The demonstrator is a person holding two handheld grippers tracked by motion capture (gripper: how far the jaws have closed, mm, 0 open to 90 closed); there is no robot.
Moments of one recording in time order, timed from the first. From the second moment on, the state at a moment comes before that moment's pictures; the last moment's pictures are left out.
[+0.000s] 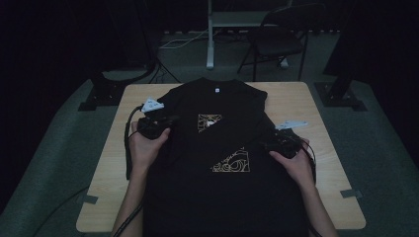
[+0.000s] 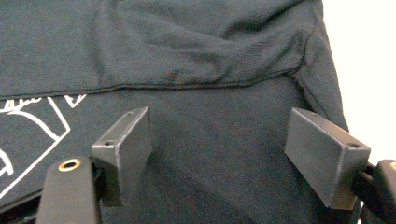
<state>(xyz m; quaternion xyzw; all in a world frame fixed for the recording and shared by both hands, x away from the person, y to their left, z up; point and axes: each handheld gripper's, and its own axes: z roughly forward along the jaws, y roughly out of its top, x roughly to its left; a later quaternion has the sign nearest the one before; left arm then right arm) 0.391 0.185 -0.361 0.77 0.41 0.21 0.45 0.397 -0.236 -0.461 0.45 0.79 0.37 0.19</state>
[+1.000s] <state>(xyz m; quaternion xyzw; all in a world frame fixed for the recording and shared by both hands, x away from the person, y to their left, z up) 0.445 0.104 -0.413 0.82 0.40 0.13 0.39 0.398 -0.236 -0.461 0.45 0.79 0.38 0.19</state>
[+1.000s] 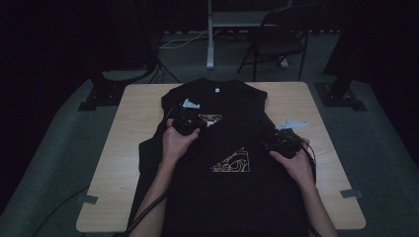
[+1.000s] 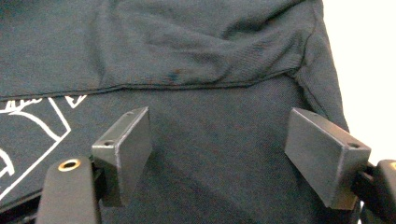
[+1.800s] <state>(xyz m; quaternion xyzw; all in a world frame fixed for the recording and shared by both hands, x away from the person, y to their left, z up) 0.454 0.097 -0.444 0.83 0.39 0.06 0.39 0.397 -0.236 -0.461 0.45 0.79 0.38 0.18</state>
